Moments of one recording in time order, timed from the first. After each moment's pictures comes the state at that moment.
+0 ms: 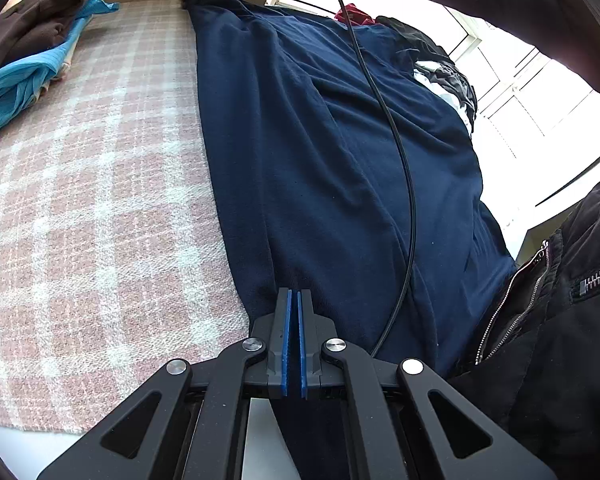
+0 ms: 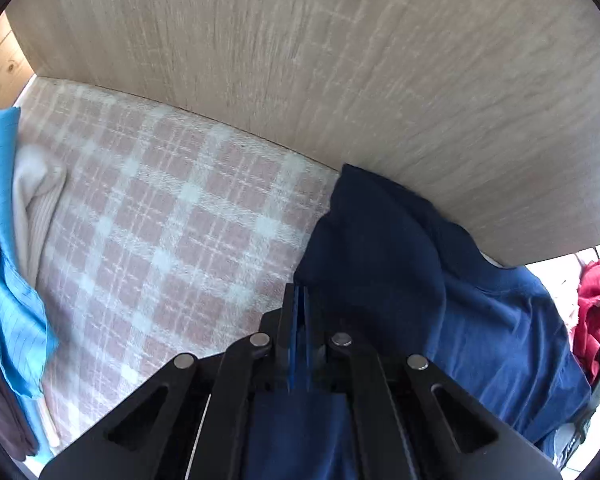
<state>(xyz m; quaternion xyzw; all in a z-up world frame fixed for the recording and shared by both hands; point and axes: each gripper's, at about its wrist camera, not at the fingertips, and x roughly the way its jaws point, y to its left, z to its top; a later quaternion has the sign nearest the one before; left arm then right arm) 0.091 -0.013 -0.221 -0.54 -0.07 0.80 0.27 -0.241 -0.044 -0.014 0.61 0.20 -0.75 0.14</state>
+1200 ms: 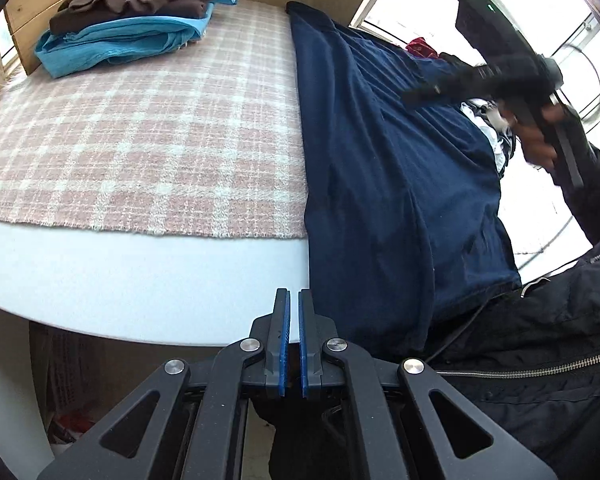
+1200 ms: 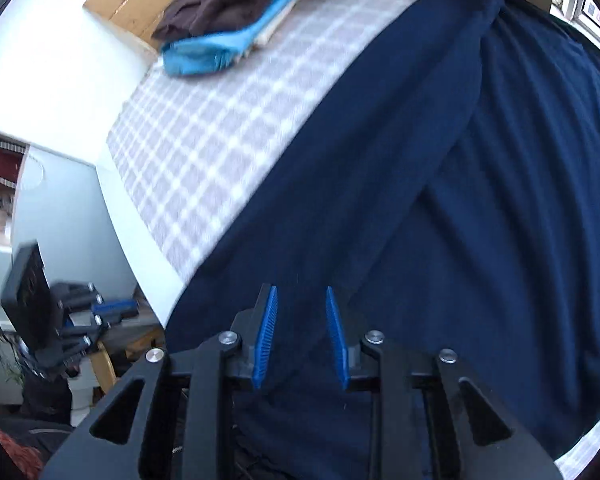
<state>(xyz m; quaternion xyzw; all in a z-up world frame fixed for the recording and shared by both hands) 0.183 -0.052 -0.190 -0.55 -0.13 0.82 0.13 0.123 0.194 0.059 0.63 0.09 -0.66 0.40</state>
